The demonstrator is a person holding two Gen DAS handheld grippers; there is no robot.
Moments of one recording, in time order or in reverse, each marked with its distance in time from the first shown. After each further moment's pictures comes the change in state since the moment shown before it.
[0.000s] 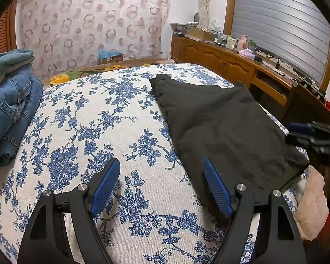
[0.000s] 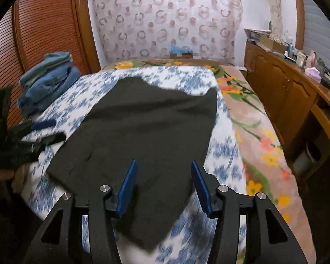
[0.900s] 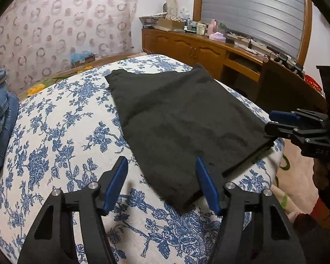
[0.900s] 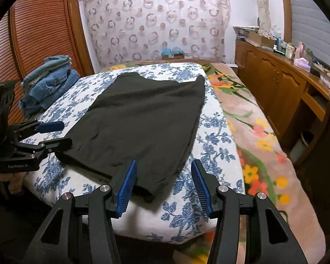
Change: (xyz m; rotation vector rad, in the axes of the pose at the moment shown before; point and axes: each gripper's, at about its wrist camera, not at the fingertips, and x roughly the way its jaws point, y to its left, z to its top) left arm -0.019 -0.046 -0.011 0.151 0.062 -0.118; right arm -0.034 0.011 -0.029 0.061 -0.025 -0.021
